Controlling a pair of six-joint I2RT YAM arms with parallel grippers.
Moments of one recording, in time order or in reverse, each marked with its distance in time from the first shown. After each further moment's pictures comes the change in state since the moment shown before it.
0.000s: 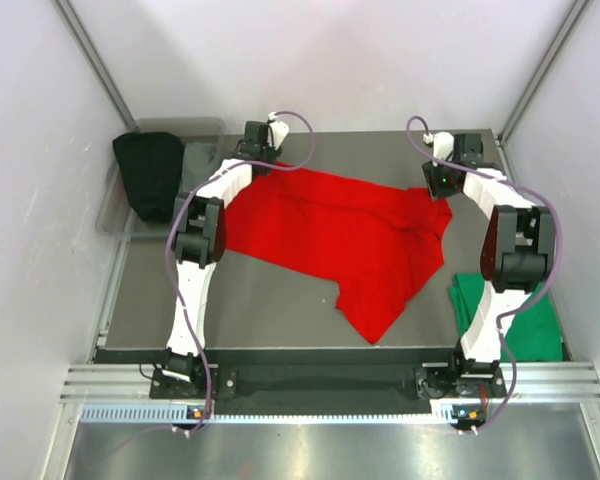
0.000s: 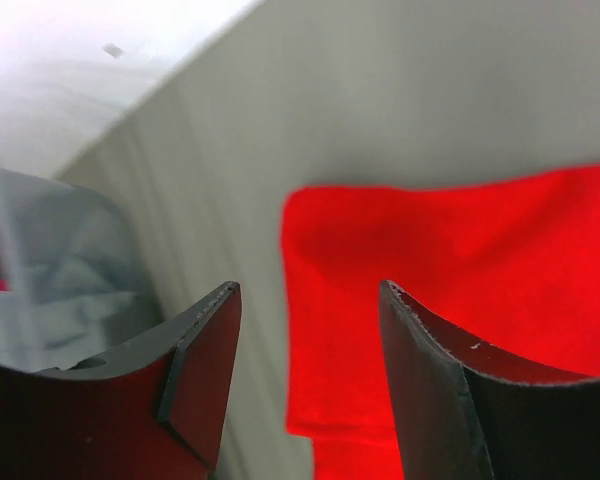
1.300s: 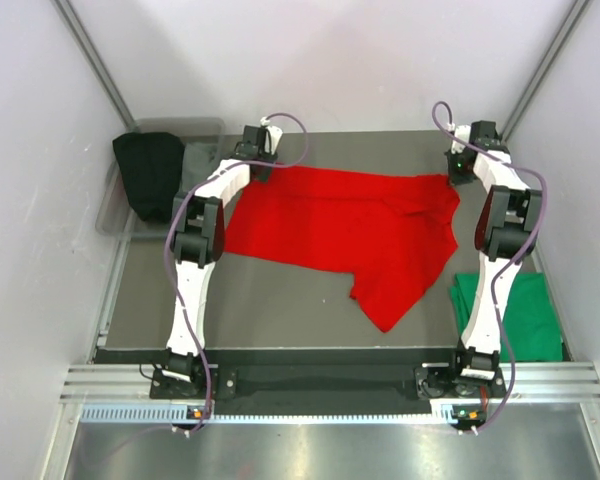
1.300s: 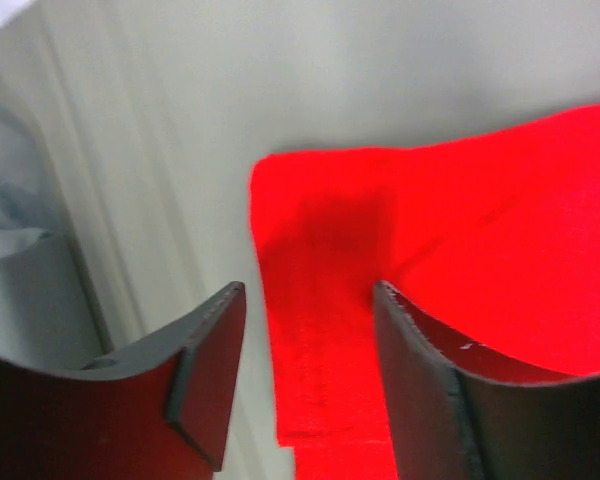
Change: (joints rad) left arm 0.013 0.006 -0.003 -0.123 0.030 -0.177; right arm -0.123 0.426 0.510 -0.183 -0.017 0.079
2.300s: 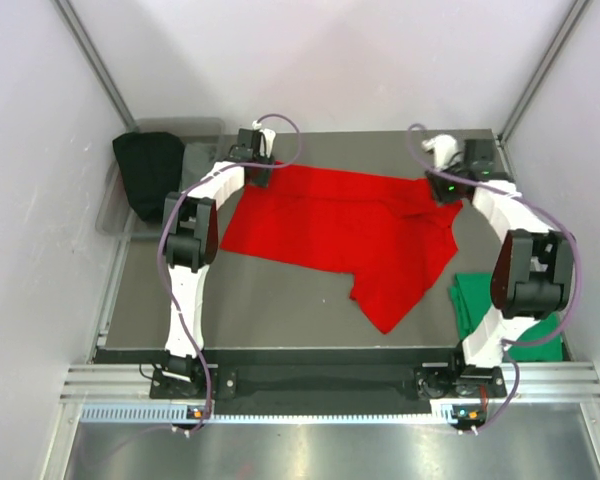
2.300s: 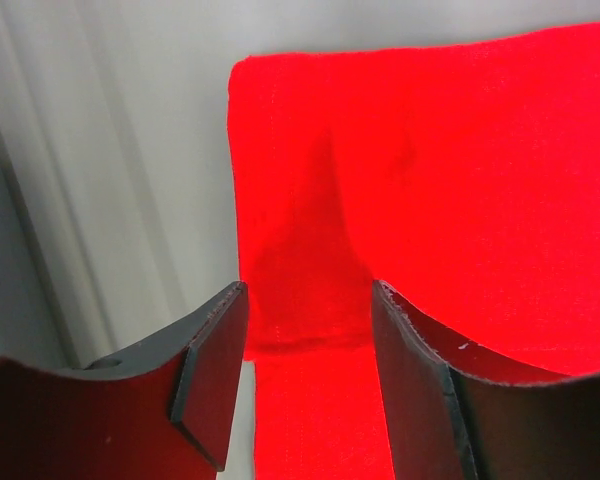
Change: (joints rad) left arm 0.010 -0.111 -0.150 -0.010 0.069 -0.135; right arm 0.079 -0.634 -0.643 0.179 -0.079 -0.191
